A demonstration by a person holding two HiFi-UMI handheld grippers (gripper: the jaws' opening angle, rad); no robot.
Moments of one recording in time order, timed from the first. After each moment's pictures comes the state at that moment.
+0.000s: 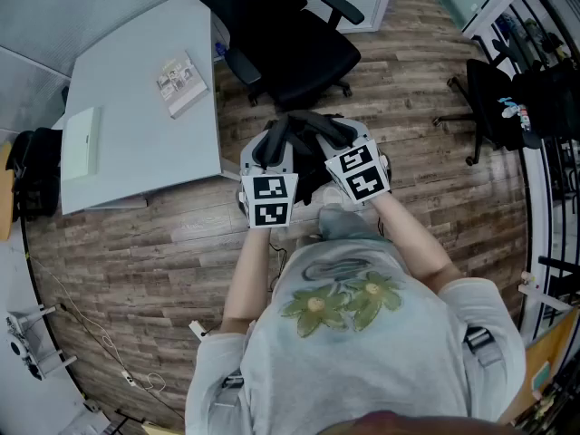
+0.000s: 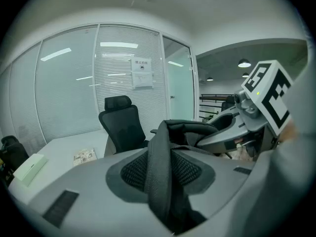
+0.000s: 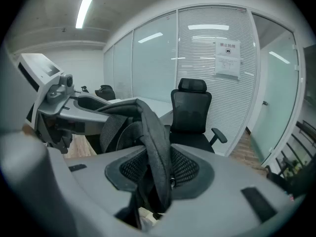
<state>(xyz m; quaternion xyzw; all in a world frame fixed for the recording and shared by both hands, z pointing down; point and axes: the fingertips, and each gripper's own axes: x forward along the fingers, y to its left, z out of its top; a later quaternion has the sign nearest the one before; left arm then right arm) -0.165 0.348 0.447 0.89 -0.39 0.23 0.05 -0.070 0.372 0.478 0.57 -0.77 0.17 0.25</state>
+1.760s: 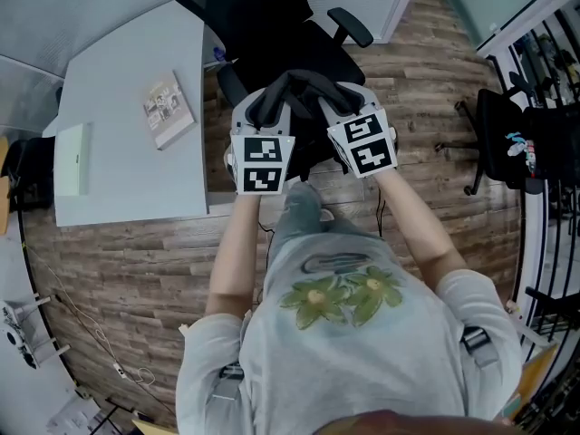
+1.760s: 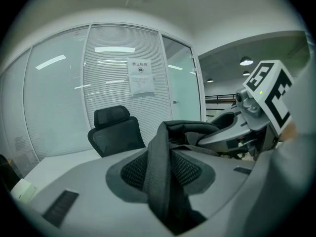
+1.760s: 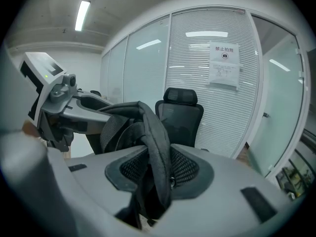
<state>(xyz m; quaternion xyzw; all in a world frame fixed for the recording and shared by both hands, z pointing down) -0.046 0.157 0.402 0.90 -0.39 0.21 0.01 0.050 0.181 0.430 0.59 -0.77 0.12 0.23</state>
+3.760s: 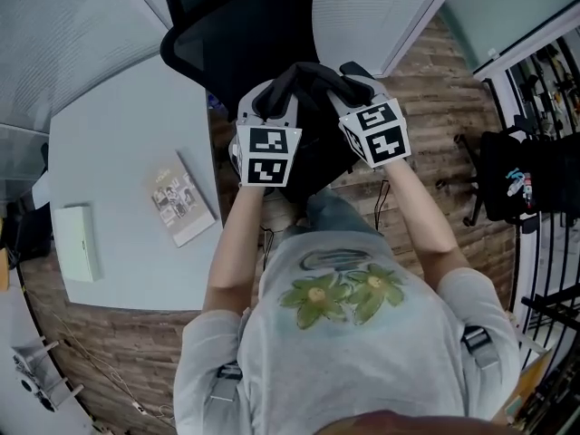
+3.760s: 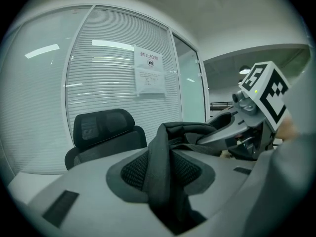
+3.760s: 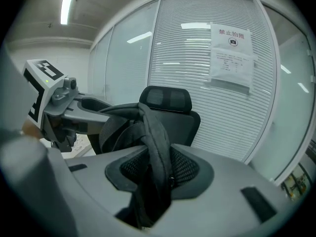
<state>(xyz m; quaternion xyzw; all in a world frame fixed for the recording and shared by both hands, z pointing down) 0.010 -0.143 0.383 0.92 -0.34 0.17 0.01 0.106 -0.112 0.406 0.61 -0.74 0.12 0.25</state>
